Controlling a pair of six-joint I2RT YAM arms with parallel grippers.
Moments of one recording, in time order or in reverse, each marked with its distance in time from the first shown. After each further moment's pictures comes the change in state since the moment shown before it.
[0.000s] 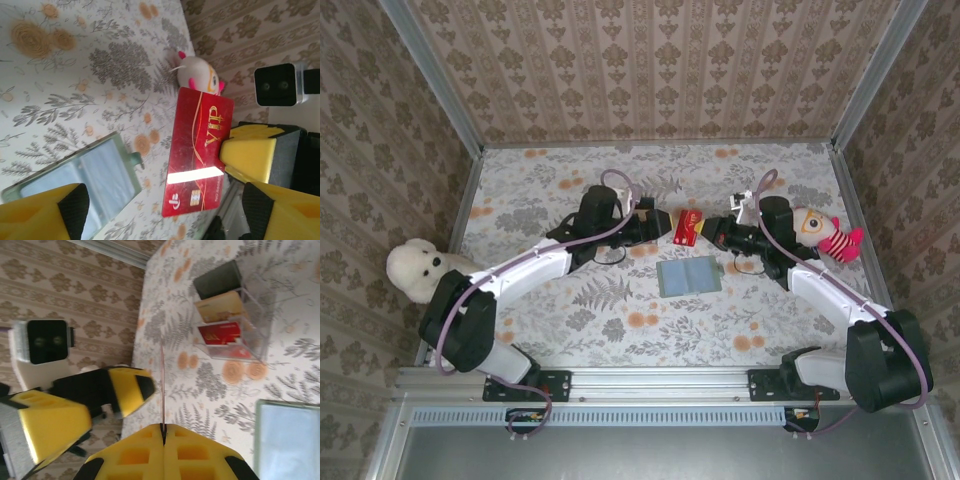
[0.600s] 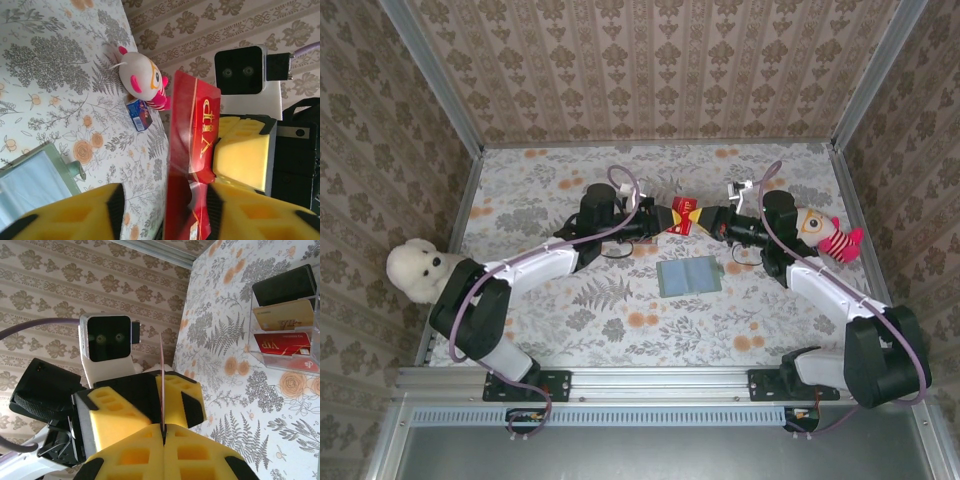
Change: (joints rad) left arm 0.010 0.080 -0.014 0.288 0.193 -0.138; right arm 0.000 0.026 0.019 0.187 -0.097 0.149
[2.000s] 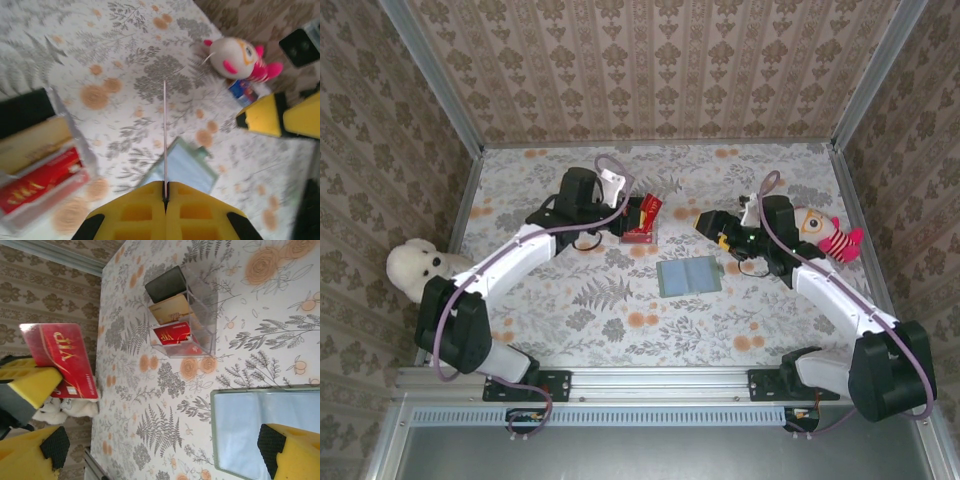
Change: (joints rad) left arm 0.130 -0.099 0.174 -0.631 -0.162 0.826; right arm -0.002 -0.067 0.039 -0.475 0.258 -0.253
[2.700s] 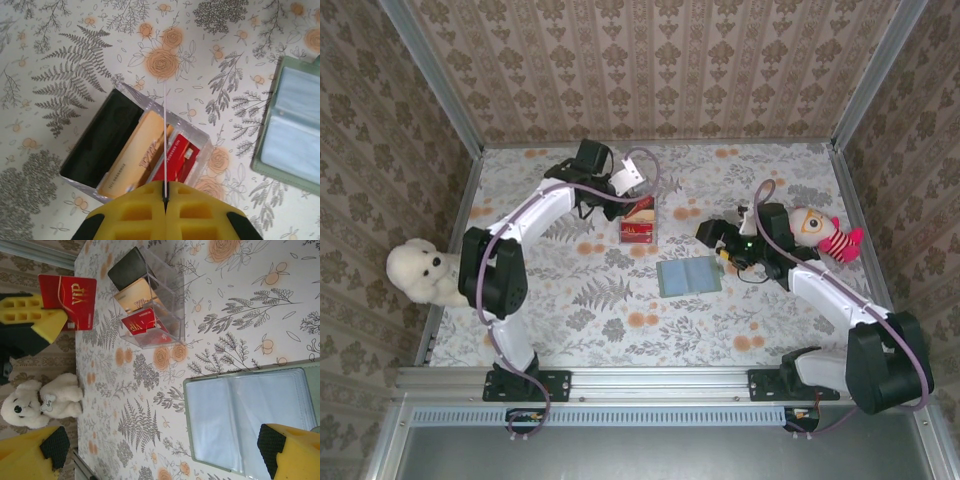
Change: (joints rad) left arm 0.080 0.393 0.452 -0.415 -0.112 0.738; right arm 0.000 0.023 -0.058 0.005 0.016 0.006
